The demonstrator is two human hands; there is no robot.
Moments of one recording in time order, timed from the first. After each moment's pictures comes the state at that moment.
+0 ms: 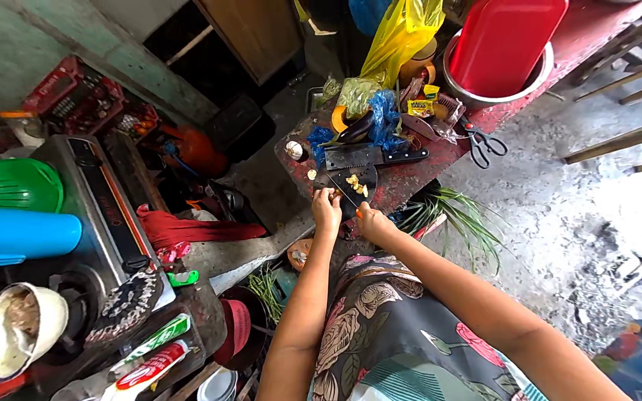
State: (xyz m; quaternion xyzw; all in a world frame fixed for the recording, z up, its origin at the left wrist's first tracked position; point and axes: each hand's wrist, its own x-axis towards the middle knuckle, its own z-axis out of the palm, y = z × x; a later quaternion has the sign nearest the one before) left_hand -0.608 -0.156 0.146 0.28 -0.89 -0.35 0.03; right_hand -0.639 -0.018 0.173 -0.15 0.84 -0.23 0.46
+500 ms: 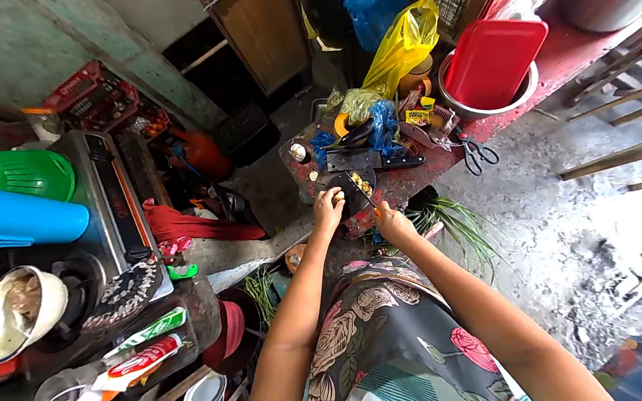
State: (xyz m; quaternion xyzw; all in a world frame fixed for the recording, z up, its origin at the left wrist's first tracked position) left_hand -0.599 -0.160 0.145 0.22 -0.90 -0.38 0.00; right_hand -0.641 0.024 0.174 -0.12 0.89 -0.18 0.41
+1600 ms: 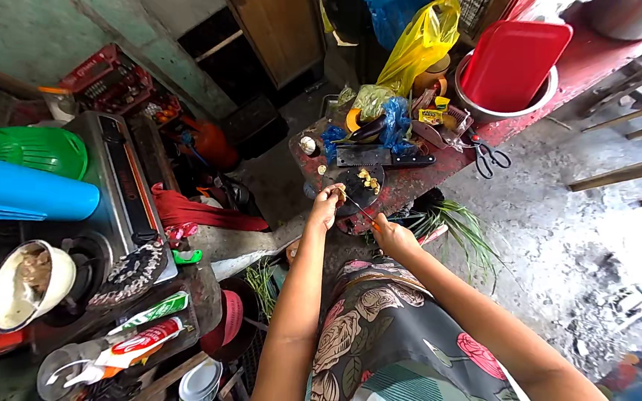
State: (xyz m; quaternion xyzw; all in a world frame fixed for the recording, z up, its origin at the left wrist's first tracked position) left_hand -0.590 -0.171 0.150 0.33 -0.58 -0.74 0.01; right_hand -0.605 0.028 0.182 -0.23 0.88 -0.17 0.38
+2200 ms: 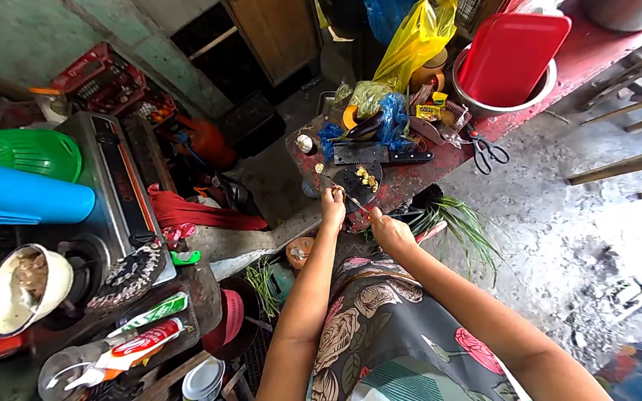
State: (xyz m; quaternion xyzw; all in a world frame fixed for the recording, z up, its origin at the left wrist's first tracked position) left_hand -0.593 -0.143 0.143 0.39 -0.73 -0.57 0.01; right_hand -0.607 0.013 0.180 -0.21 0.90 -0.11 0.37
